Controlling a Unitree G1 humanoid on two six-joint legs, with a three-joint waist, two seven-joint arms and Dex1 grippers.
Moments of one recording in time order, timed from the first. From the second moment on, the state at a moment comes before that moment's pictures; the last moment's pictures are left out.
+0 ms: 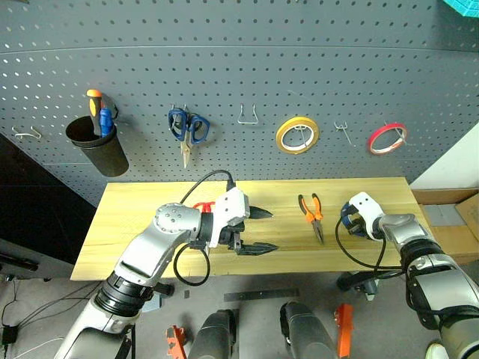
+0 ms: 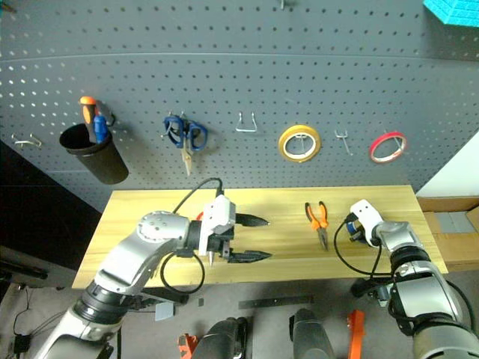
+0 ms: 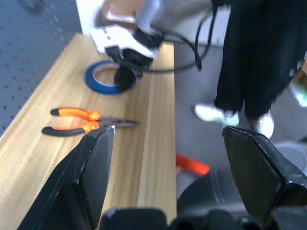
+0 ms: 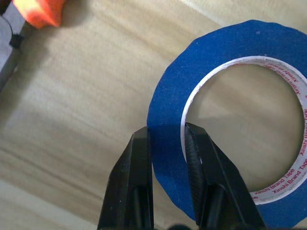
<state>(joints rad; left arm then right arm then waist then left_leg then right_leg) -0.41 0.56 -0.24 -0.25 -0.37 0.48 -1.08 -0.68 -0.56 0.14 1.01 -0.13 0.30 0.69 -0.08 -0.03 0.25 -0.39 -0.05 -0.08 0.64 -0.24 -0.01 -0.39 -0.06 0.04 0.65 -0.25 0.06</state>
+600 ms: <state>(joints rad) -0.39 0.50 -0.10 -0.26 -0.46 0.44 -1.00 -0.09 -0.41 0.04 -0.70 -0.12 0.82 0.38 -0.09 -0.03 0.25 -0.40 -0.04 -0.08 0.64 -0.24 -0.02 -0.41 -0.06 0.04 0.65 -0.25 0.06</state>
